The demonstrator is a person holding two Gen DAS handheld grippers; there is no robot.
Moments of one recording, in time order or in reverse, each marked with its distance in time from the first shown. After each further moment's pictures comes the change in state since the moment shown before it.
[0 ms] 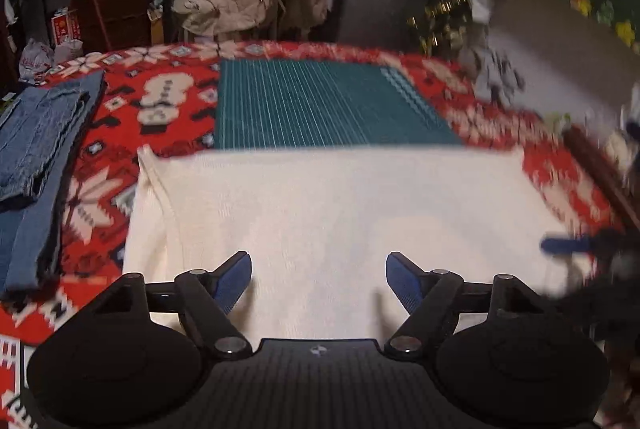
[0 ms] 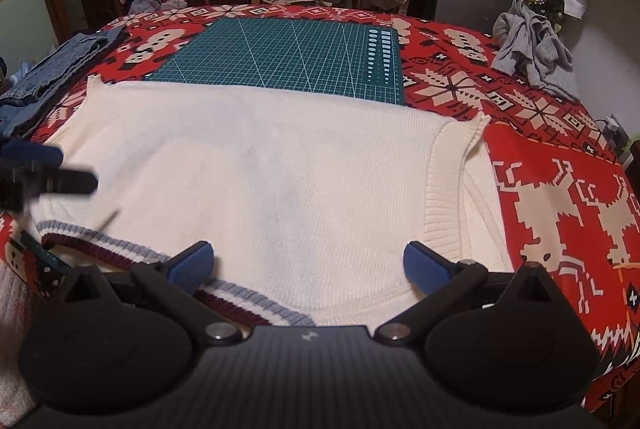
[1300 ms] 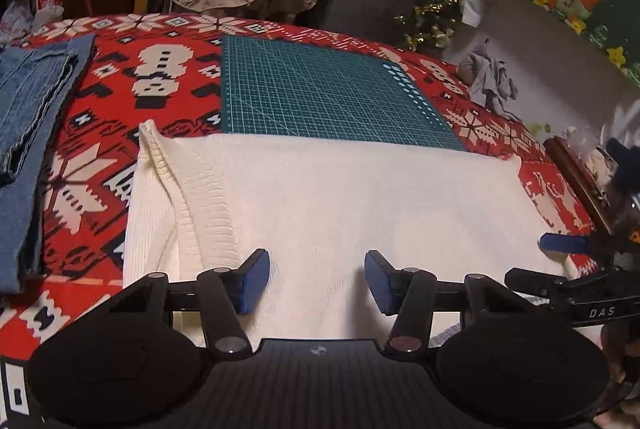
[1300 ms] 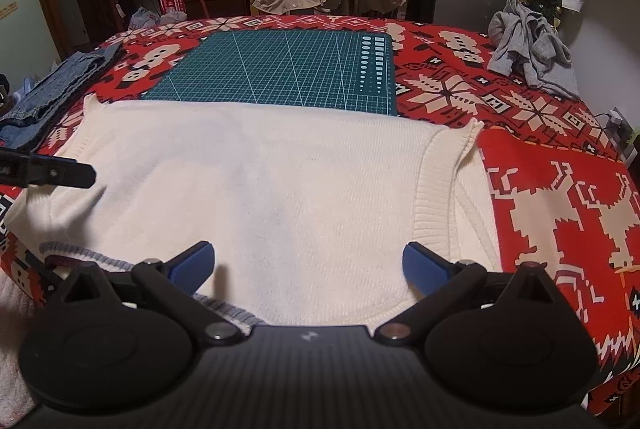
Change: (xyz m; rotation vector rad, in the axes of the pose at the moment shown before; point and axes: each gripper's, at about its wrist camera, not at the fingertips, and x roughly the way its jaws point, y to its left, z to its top) left arm 0.012 0.034 -0.009 -0.011 0.082 -0.105; right arm -0.004 -0.014 0.007 0.043 -0.026 0.025
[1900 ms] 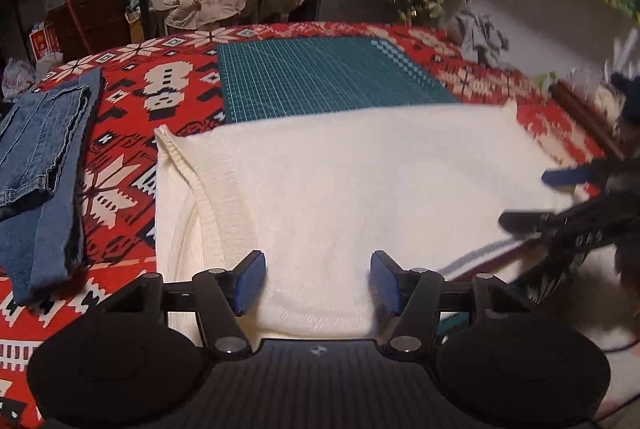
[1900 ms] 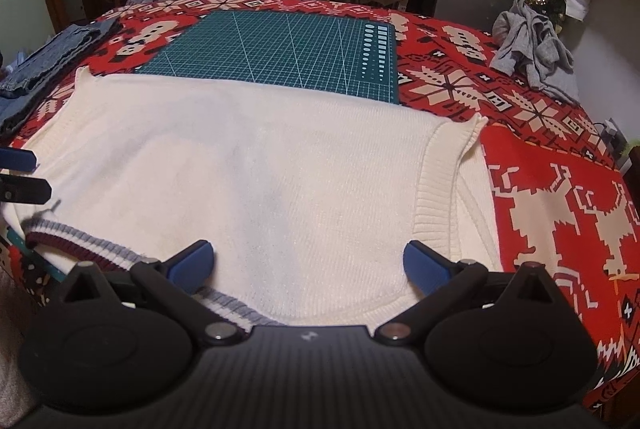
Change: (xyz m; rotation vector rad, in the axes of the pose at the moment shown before) left arm -0.029 -0.018 -0.020 0.135 -0.003 0.089; right arm 0.012 0.008 -0.004 -0.062 0.045 -0.043
